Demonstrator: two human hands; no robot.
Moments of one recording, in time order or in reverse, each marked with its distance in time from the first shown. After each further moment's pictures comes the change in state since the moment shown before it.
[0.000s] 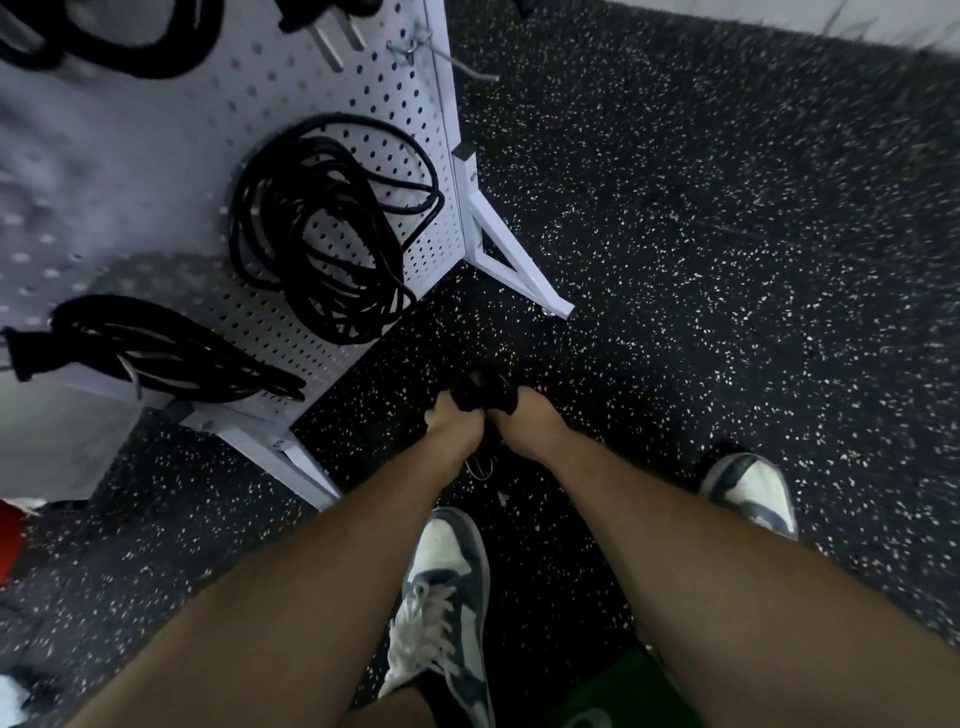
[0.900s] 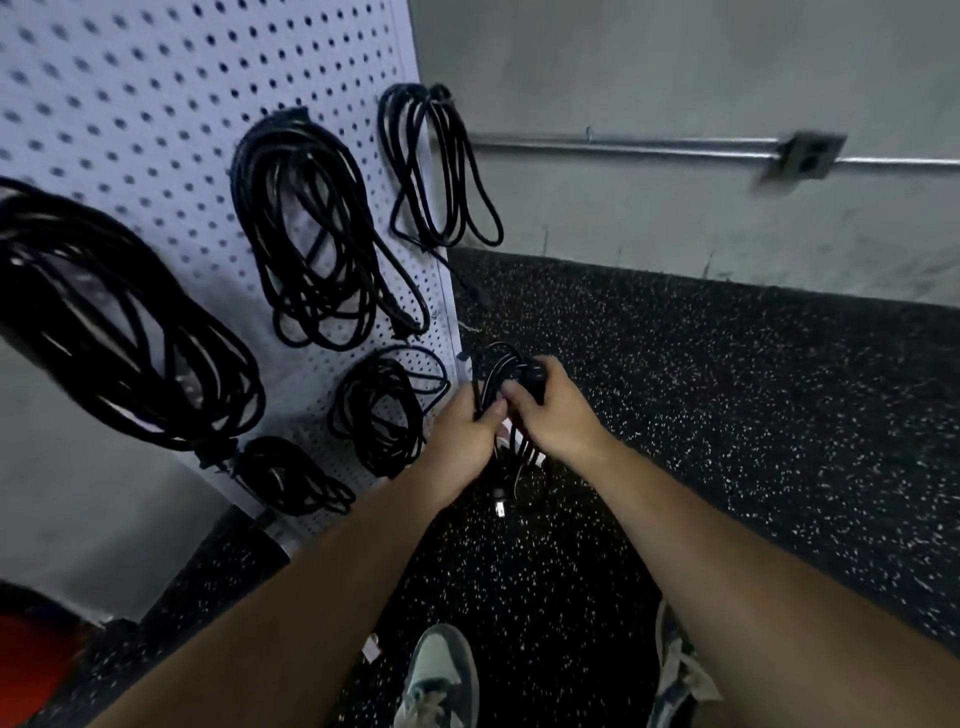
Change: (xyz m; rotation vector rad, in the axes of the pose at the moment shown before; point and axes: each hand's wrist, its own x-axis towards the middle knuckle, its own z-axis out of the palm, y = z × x) left_hand -0.189 0.159 -0.079 -0.142 0.024 0.789; right_hand -0.206 -0.135 -0.187 0.279 0.376 -0.548
